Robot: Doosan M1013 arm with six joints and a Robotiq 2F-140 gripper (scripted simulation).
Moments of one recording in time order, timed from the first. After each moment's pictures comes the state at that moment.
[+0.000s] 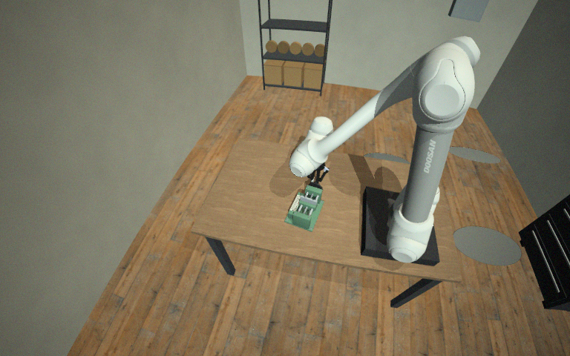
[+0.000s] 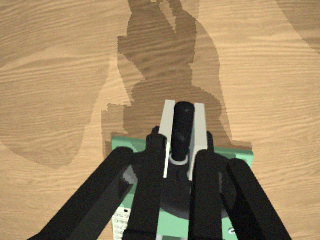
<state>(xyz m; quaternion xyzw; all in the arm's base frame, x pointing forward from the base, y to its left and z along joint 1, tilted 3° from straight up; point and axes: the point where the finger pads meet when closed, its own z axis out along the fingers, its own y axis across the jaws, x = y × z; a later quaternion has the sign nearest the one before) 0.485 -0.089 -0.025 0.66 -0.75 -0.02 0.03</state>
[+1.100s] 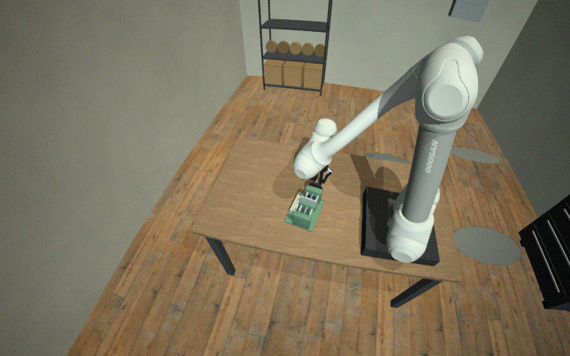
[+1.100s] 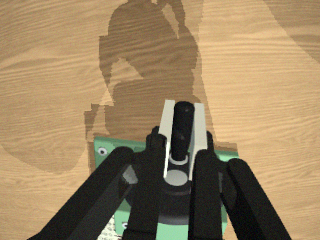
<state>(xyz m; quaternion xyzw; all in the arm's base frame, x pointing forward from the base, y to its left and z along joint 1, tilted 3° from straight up) 0.467 -0.087 -0.029 0.66 -0.75 -0.02 0.03</state>
